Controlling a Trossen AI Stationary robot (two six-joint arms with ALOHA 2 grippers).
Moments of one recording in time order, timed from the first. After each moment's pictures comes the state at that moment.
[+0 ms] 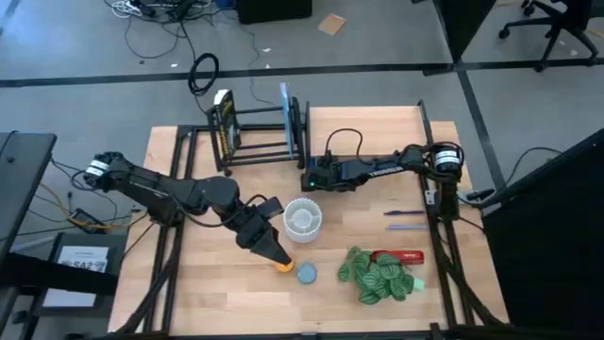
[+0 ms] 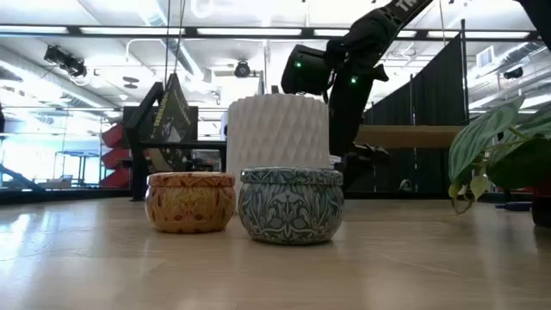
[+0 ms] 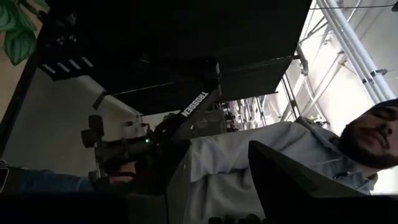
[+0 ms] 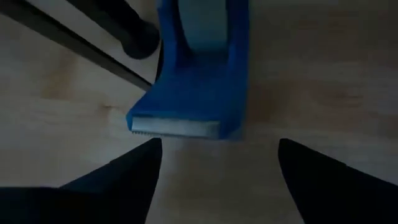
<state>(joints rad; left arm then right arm) -0.29 1.33 1.17 0.20 0.44 -1.37 -0.15 1.93 1.23 -0.50 0.41 1.28</state>
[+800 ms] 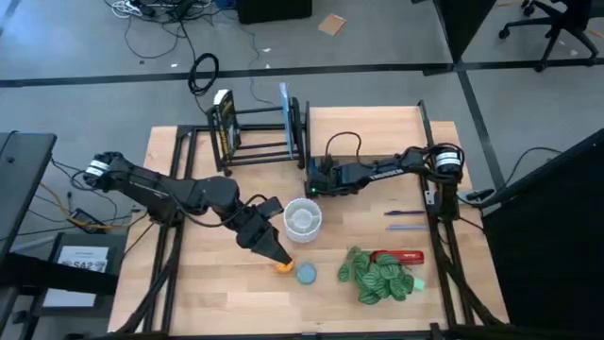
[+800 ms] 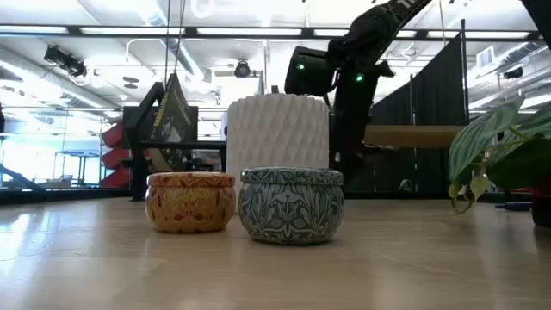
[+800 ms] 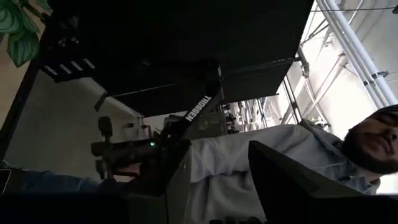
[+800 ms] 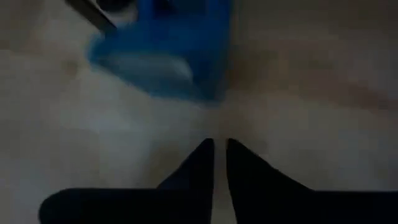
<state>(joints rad) -0.29 1.33 1.17 0.20 0.43 -1.37 -0.07 1.92 1.23 -0.64 0.40 1.32</state>
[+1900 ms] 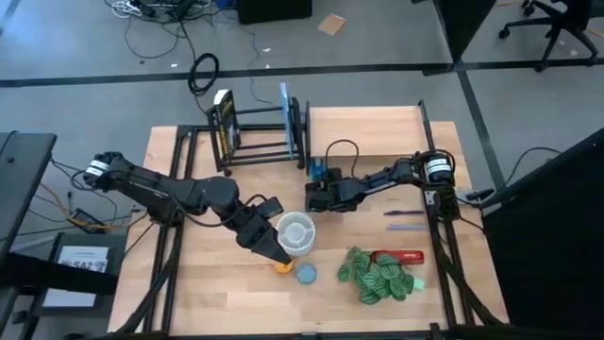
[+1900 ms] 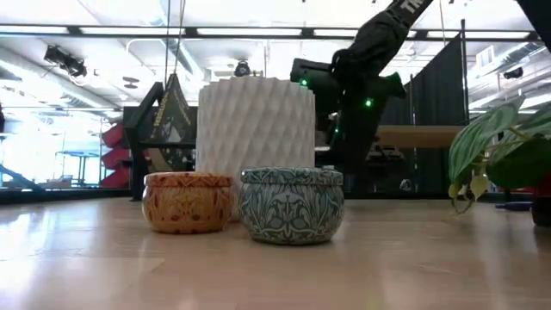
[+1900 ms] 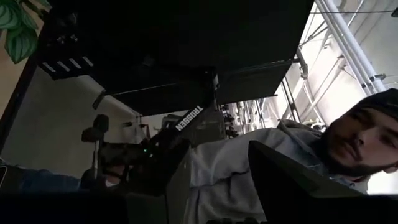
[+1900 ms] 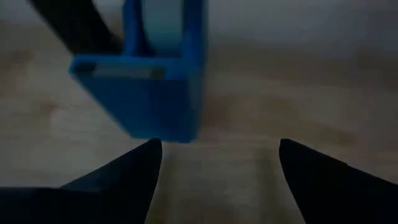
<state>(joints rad) -0.29 1.33 1.17 0.20 0.43 -1.39 -0.01 2.00 1.19 -0.54 0.77 1.37</state>
